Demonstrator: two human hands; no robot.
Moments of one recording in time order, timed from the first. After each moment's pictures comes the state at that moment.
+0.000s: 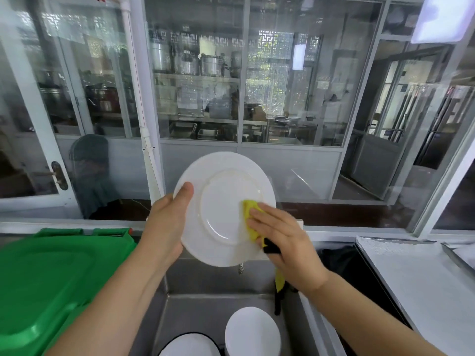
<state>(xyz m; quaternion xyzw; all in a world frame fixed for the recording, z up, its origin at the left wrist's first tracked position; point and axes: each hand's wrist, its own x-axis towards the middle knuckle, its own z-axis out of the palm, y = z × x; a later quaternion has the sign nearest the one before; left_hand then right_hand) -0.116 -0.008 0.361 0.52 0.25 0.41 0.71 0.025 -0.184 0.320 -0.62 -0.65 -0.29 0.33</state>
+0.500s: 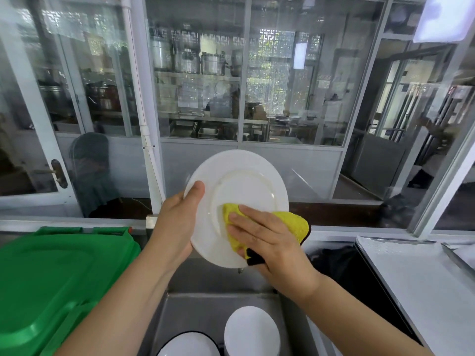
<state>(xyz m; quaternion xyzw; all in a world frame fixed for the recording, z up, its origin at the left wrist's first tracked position) -0.111 -0.023 0.368 0.53 0.23 0.40 0.71 0.005 -0.169 0.326 -0.58 -0.69 -0.31 0.30</state>
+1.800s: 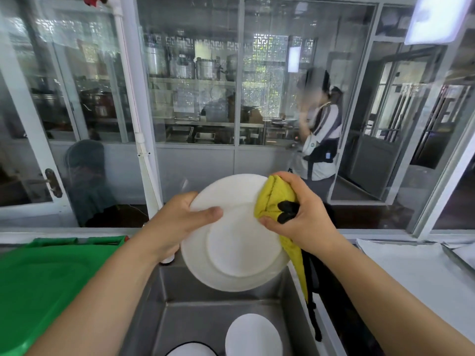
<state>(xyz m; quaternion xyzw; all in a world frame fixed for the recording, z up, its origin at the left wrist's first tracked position) -0.120 -0.001 0.384 0.72 0.08 0.21 0.65 0.036 -0.185 0.384 -0.69 -0.50 -0.05 0.53</state>
